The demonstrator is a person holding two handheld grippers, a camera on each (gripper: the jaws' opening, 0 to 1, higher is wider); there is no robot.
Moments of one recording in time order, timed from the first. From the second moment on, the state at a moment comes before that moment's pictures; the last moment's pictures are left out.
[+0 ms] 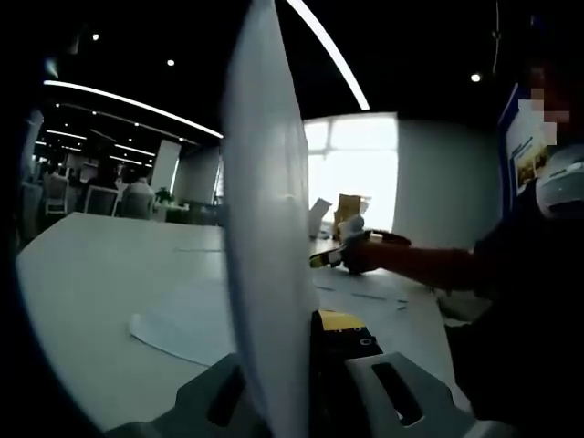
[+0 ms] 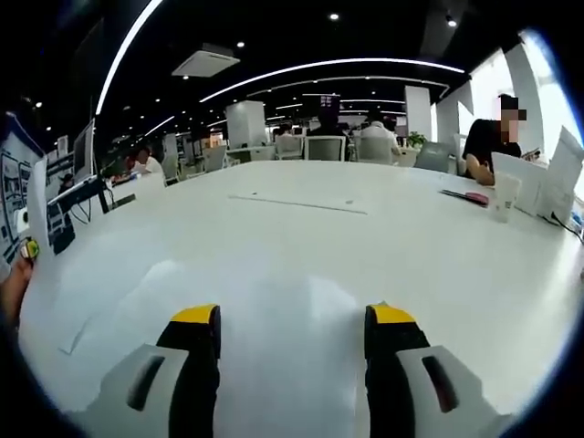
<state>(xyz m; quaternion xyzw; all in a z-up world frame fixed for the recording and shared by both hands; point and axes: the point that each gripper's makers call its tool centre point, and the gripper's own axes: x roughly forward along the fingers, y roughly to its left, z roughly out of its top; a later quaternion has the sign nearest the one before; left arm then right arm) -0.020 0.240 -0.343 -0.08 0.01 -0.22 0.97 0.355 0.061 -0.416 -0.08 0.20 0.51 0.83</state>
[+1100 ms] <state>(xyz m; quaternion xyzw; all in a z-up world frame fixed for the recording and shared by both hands) -0.021 0.244 -0.340 -0.09 0.00 -0.22 0.97 0.366 0.060 -0.419 -0.10 0.18 0.49 0.85</state>
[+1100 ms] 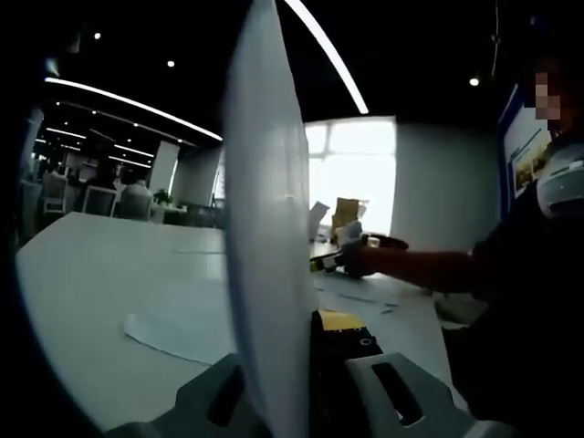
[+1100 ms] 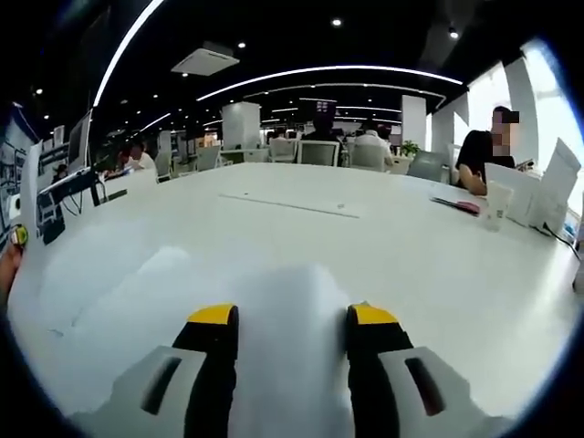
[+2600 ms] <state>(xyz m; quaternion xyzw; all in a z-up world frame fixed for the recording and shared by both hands) -0.019 0.256 -0.340 -0.09 0.00 -0.22 0.97 0.318 0.053 -0.383 -0.04 0.15 0.50 0.85</state>
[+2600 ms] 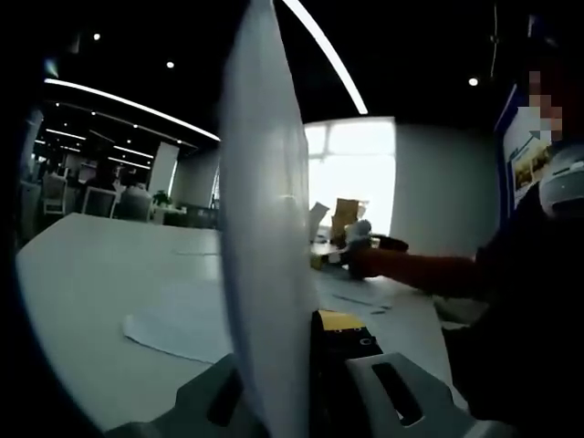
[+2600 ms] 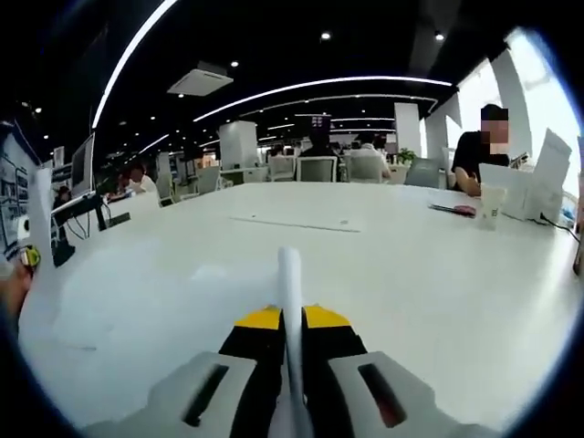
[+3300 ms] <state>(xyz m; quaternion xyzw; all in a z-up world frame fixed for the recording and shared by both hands) -0.017 0.252 -0.342 -0.08 0.00 -0.22 0.97 0.298 0.043 -0.317 0.01 0.09 0.52 0.85</state>
